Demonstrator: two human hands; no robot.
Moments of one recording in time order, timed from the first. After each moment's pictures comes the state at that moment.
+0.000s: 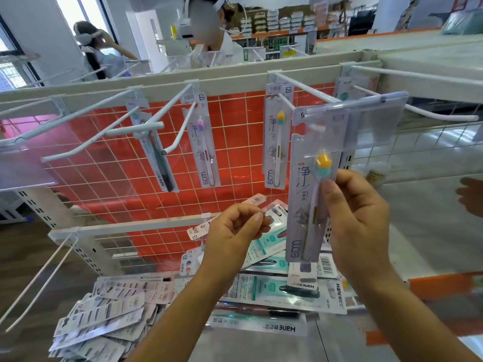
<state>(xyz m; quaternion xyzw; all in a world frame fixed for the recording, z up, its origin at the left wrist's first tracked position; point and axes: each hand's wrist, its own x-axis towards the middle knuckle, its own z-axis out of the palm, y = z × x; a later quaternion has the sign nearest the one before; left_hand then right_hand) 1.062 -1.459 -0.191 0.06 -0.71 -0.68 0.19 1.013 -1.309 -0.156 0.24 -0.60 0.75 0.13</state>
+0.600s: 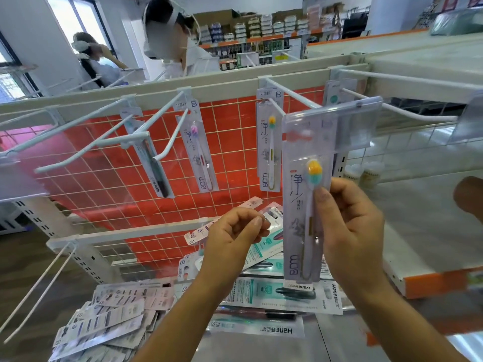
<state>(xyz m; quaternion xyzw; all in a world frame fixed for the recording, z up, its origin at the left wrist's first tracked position) 1.061 -1.450 -0.191 0.06 -0.72 -0.66 0.19 1.018 -1.301 -0.163 0.26 -0.61 0.73 0.17</state>
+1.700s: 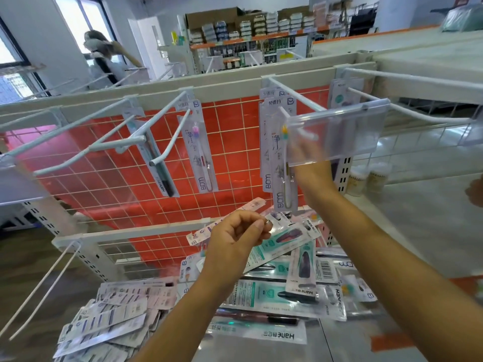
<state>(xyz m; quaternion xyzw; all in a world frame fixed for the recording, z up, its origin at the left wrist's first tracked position) 1.056 -1.452 -0.194 0.06 -0.71 -0.68 0.18 0.884 -1.357 -0.164 0.17 -0.68 0.71 0.04</state>
